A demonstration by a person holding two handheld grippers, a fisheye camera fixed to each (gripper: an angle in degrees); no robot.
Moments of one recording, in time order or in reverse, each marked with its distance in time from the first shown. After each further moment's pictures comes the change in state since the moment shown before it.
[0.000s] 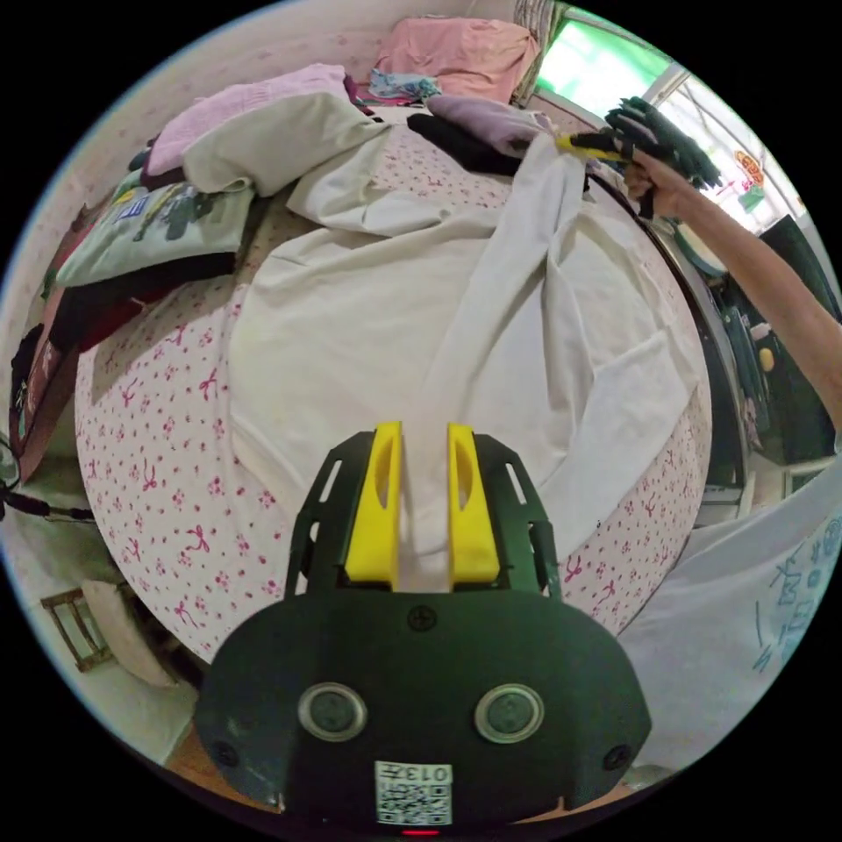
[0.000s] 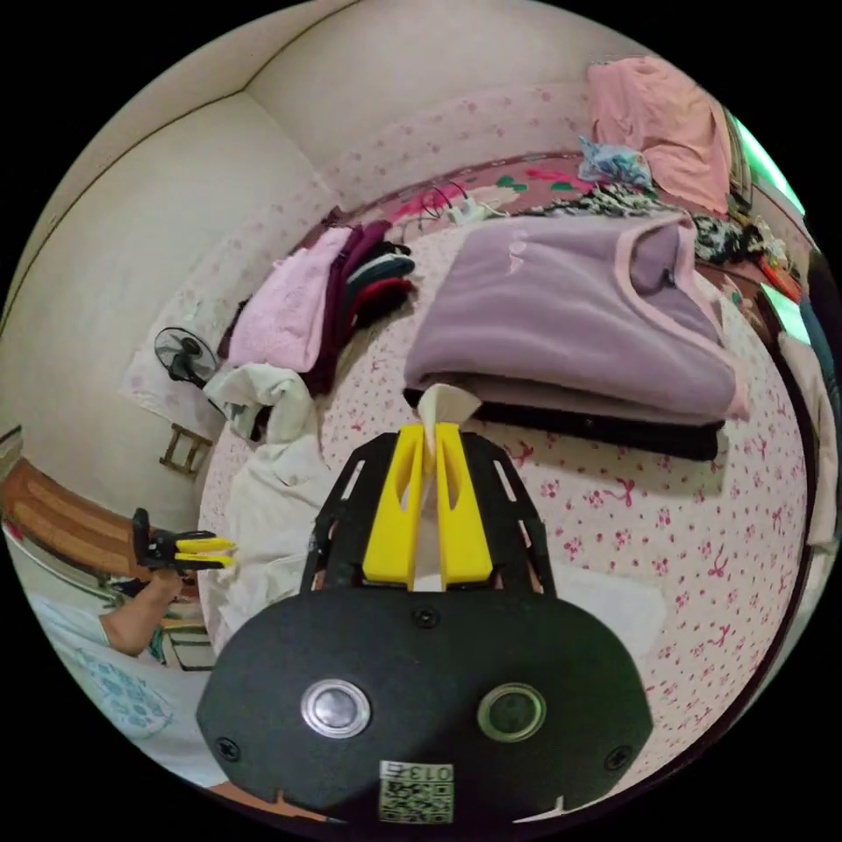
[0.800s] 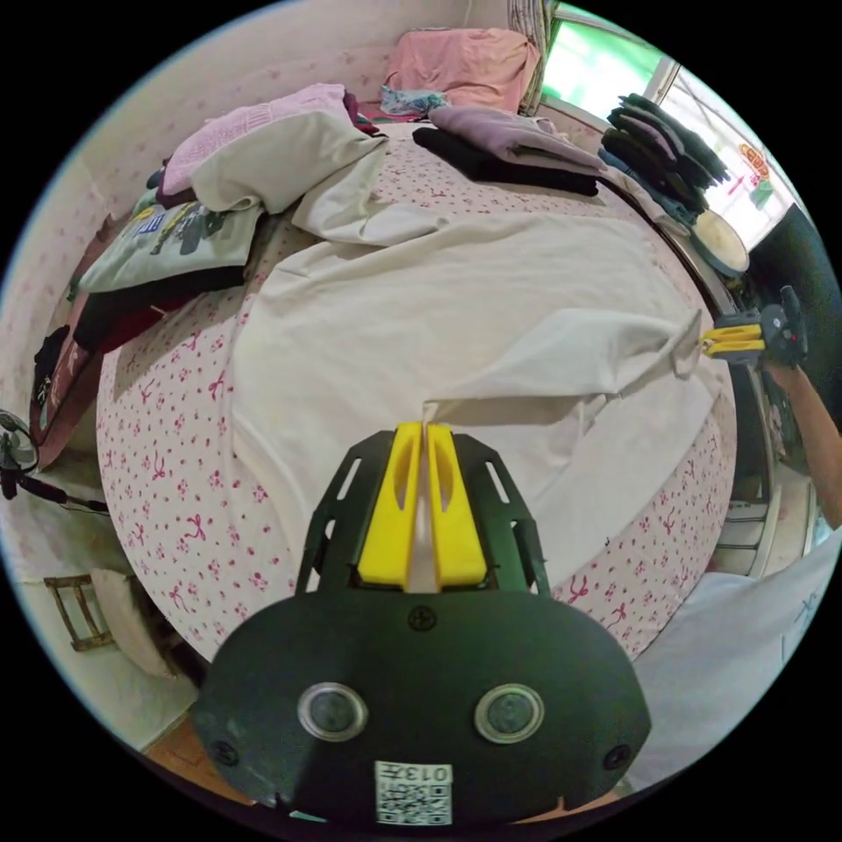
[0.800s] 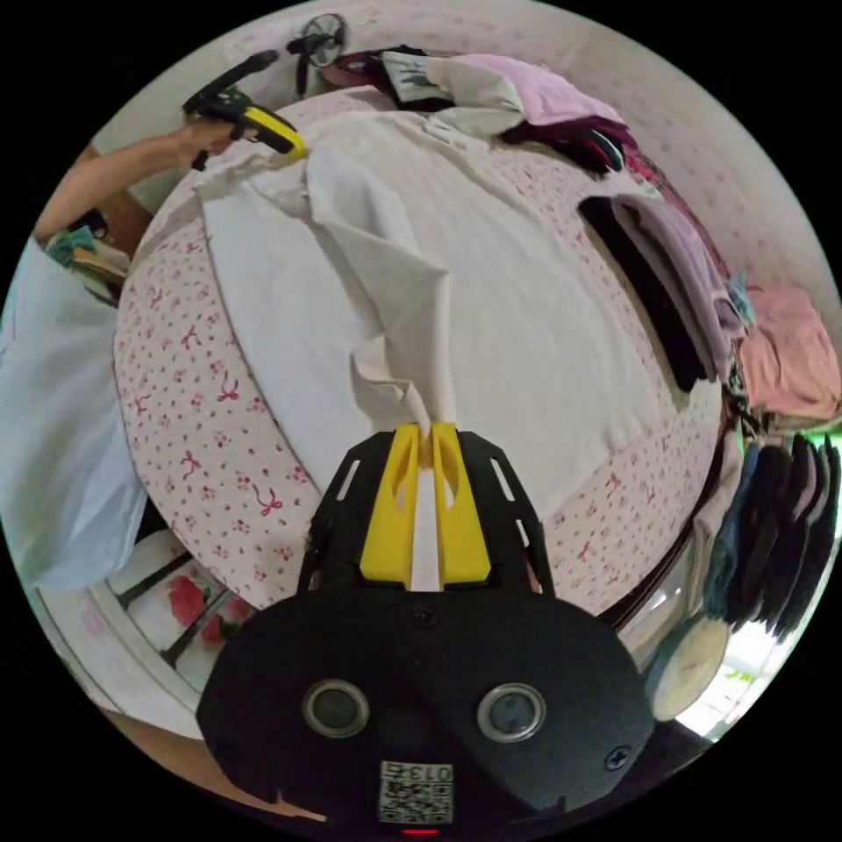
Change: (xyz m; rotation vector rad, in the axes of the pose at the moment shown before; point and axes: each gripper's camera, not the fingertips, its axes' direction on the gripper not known) left arm 0.062 0.026 0.014 0.050 -0.104 -0.006; right arm -0.173 0.322 -0.039 -0.524 0.334 -0.724
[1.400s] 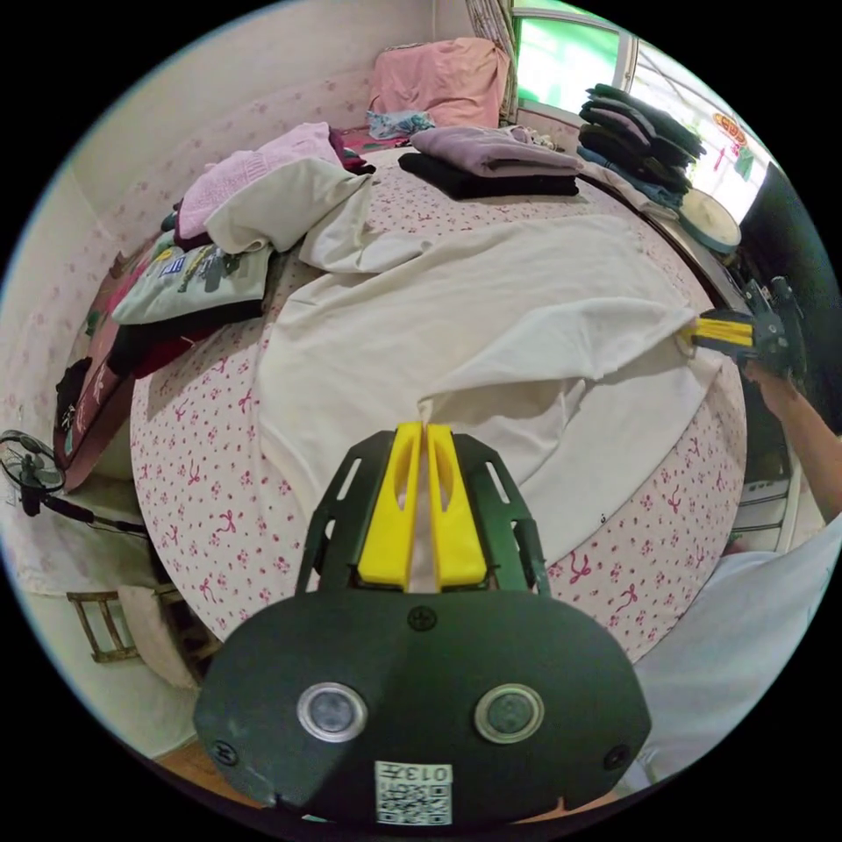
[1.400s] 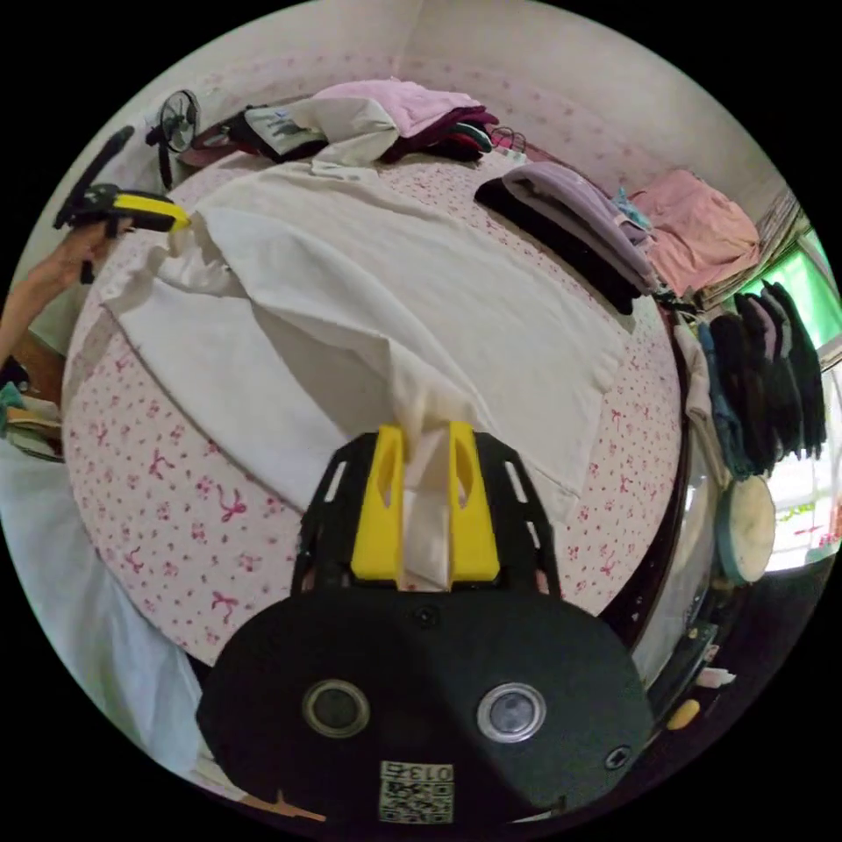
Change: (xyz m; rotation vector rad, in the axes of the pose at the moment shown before) left arm 0.056 0.047 -0.026 0.064 -0.089 0.067; right arm -0.109 -0.003 0.004 0.108 0.155 0.419
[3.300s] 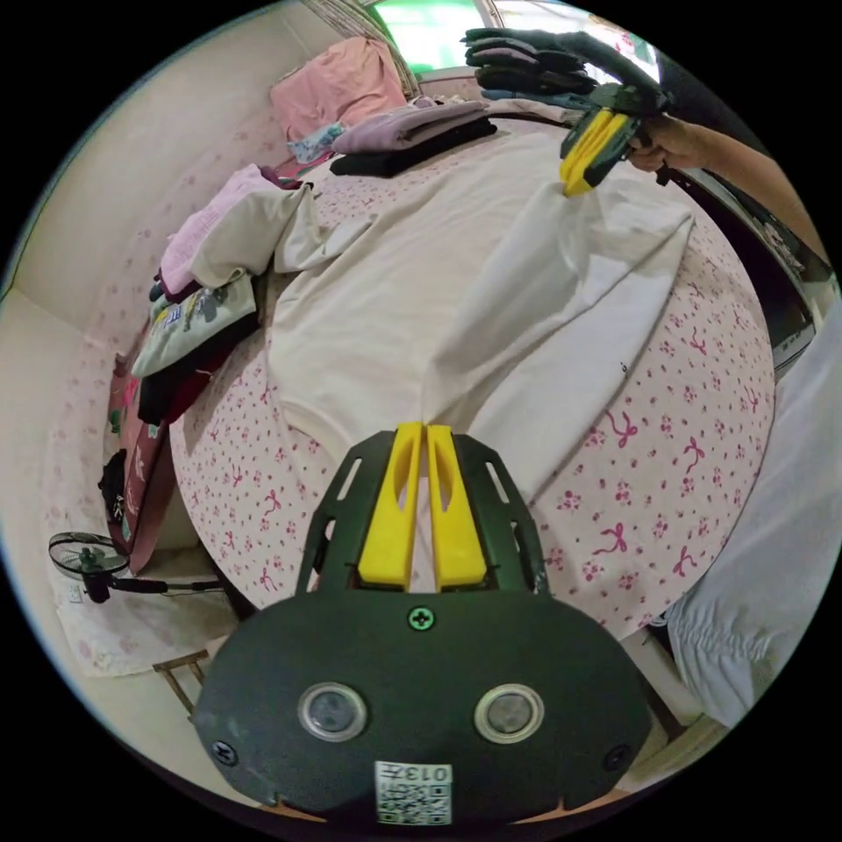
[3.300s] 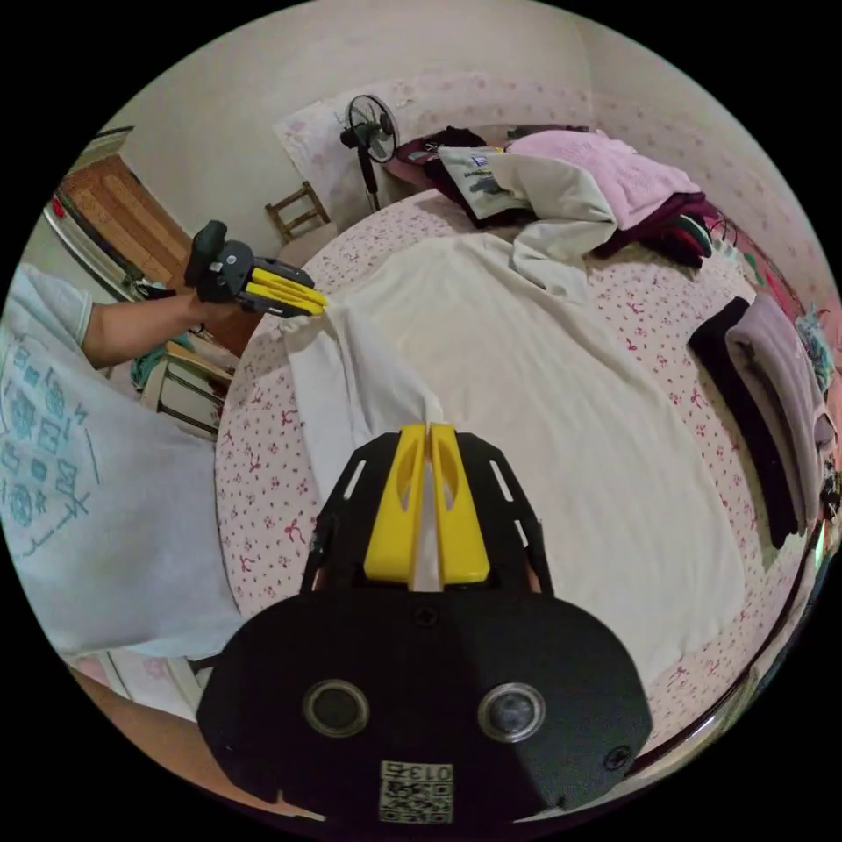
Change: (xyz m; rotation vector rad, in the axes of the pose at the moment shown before) left arm 0.073 0.066 -0.009 -0.022 -0.152 0.317; right arm 0.031 -0.170 0.057 0.109 -0.575 -0.416
